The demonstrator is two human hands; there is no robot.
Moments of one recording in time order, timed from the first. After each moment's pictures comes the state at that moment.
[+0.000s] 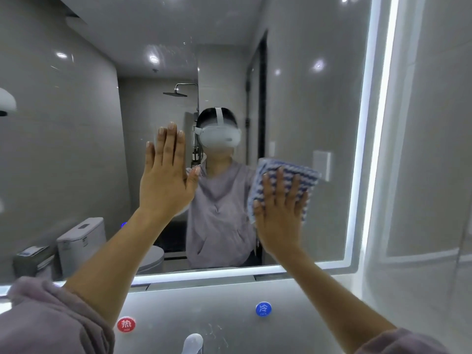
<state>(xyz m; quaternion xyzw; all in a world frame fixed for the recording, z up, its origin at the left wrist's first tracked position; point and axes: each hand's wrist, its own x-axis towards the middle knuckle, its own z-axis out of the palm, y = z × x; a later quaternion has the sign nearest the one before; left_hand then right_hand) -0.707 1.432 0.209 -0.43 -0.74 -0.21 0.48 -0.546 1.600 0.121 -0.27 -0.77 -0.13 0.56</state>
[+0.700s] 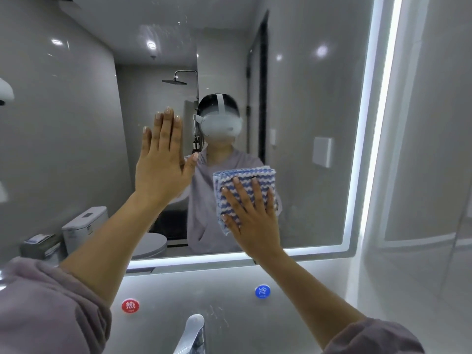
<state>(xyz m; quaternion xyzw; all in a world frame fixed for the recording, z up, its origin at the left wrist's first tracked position) -0.711 1.429 0.210 -0.43 -0.74 -0.19 0.48 -0.563 1.575 0.087 -0.19 -0.84 -0.22 0.46</state>
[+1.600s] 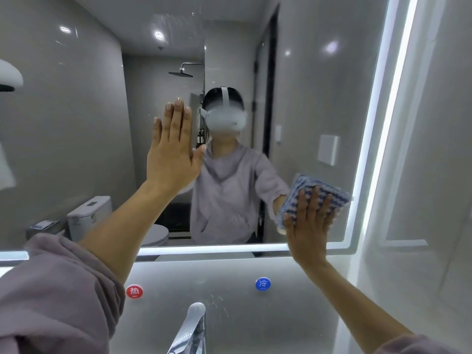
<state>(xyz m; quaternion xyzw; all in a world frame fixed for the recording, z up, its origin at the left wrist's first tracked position) -0.706 1.432 0.211 -0.42 -0.74 -0.20 0.49 -0.496 1.636 0.048 -0.30 -0.80 -0.08 0.51</state>
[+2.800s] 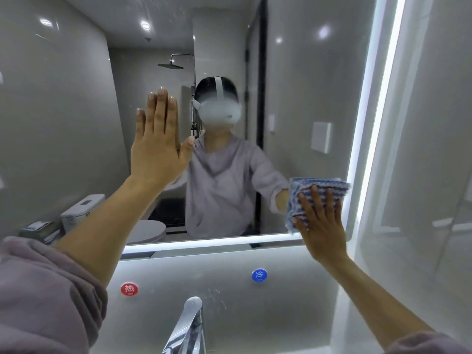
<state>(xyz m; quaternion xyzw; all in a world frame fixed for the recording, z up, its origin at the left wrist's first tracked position) -0.711 1.433 0.211 -0.43 -0.73 -0.21 0.49 -0.454 1.674 0.026 -0.24 -0.84 -0.19 0.46</state>
